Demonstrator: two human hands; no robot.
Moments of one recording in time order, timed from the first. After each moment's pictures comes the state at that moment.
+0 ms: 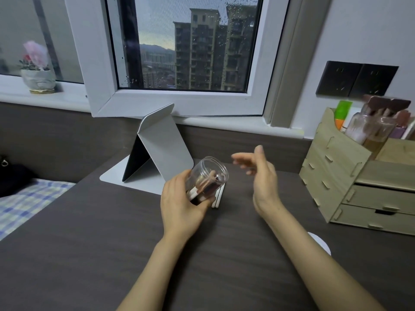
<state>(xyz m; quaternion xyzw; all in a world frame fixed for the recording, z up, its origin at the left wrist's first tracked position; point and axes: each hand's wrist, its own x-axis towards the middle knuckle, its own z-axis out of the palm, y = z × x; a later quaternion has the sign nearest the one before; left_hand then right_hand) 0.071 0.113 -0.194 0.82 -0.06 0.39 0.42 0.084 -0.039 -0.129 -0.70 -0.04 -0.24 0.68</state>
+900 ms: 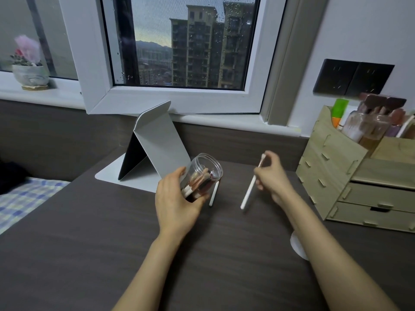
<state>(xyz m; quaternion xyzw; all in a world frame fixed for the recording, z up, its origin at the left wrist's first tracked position) 0.075 0.115 -0.197 0.81 -0.05 0.40 0.42 0.126 -0.097 -0.148 -0.80 0.12 -0.14 0.58</state>
